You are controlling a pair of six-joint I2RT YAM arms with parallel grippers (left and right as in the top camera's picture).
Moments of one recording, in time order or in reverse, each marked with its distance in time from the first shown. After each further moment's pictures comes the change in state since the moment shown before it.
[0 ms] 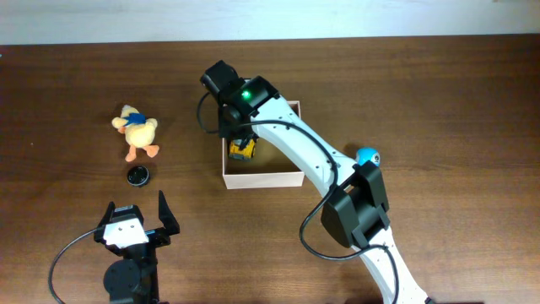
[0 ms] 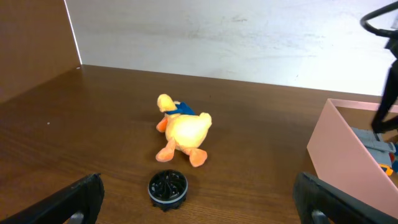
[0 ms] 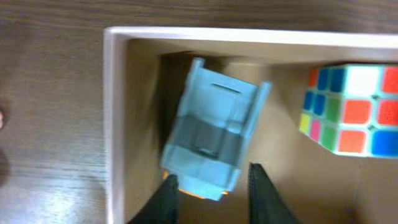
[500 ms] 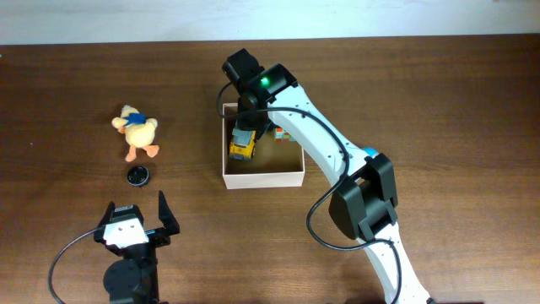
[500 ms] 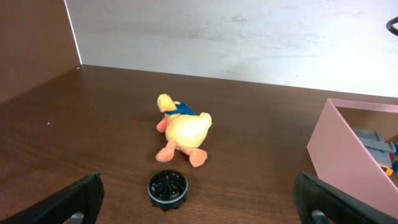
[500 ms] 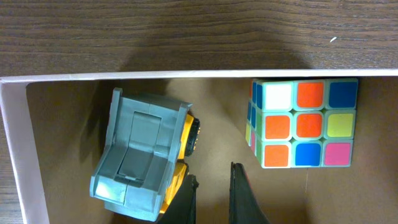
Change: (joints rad) left arm 0.000 0.000 0.000 0.000 0.000 0.000; right arm -0.075 0.000 0.000 -0.040 0.004 -0.006
